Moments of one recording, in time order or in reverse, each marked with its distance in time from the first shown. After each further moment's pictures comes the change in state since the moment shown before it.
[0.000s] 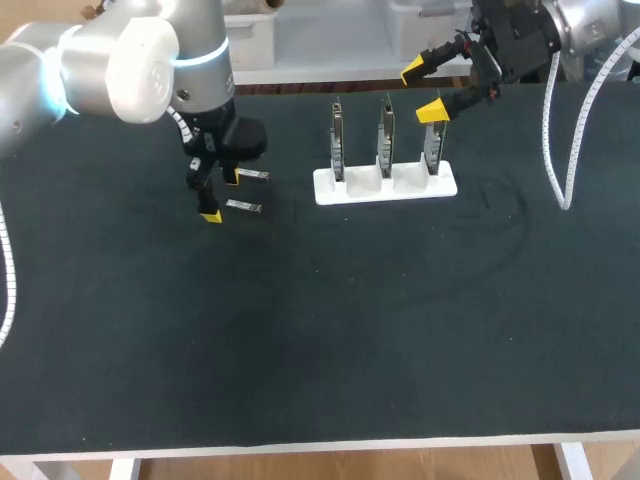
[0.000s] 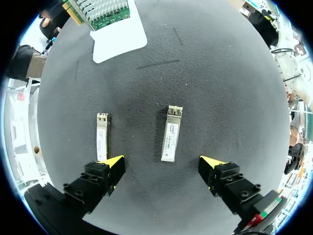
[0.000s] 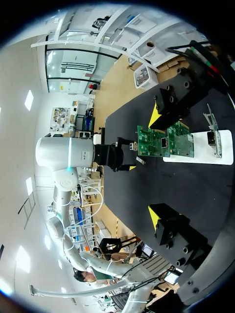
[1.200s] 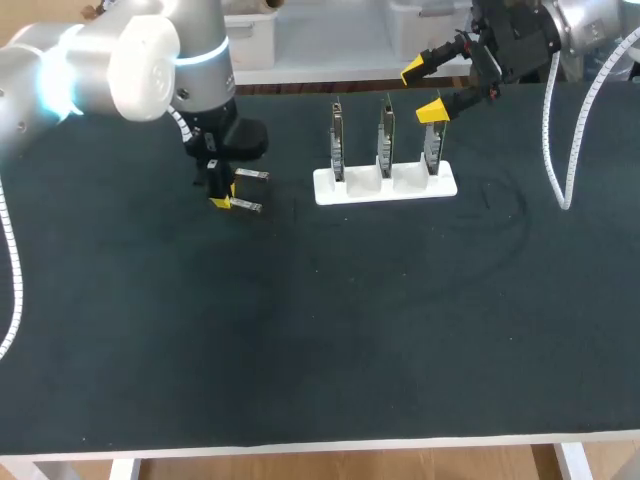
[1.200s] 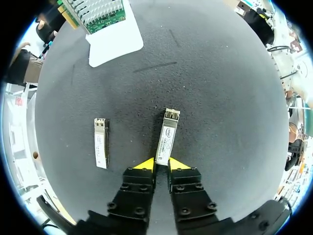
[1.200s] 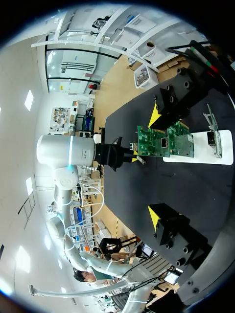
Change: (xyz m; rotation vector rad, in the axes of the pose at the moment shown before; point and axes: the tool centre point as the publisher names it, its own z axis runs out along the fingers) left arm -0.003 0.000 0.003 0.023 -0.023 0.030; right arm 0.000 0.000 0.000 0.000 0.000 0.000
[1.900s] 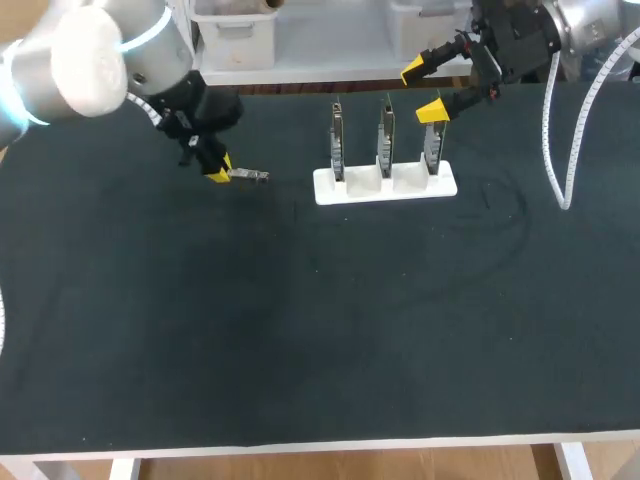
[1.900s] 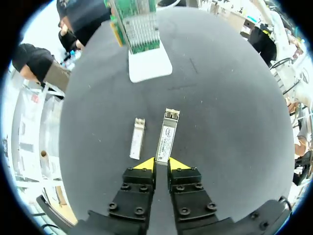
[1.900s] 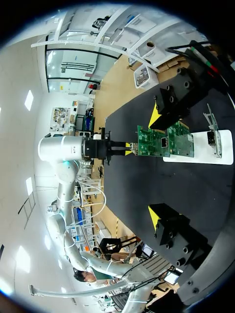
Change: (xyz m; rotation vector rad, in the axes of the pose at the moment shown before) left arm 0.004 0.028 -0.033 -0.139 -0.257 -0.050; right arm 0.000 0.000 0.000 0.000 0.000 0.000
